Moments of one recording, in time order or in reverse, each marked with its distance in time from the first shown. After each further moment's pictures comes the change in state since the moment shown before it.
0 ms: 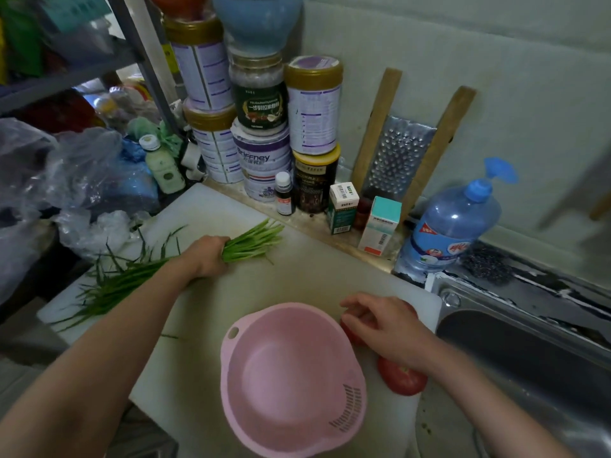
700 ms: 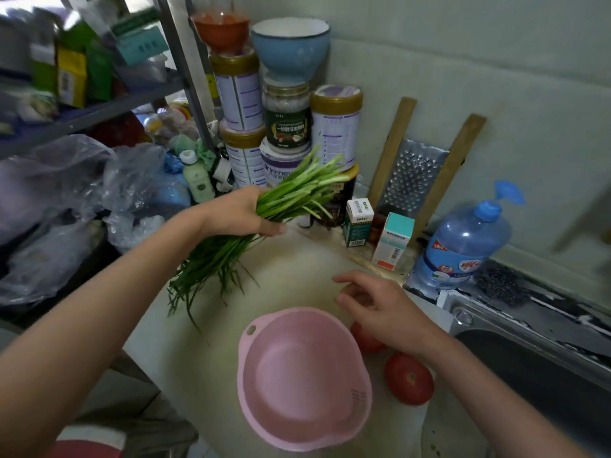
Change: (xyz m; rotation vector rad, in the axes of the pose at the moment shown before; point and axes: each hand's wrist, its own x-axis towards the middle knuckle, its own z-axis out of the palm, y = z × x) left_hand -0.084 0.085 -0.117 -0.386 0.013 0.239; right_hand 0.006 -0.042 -0.017 0.165 0.036 -0.150
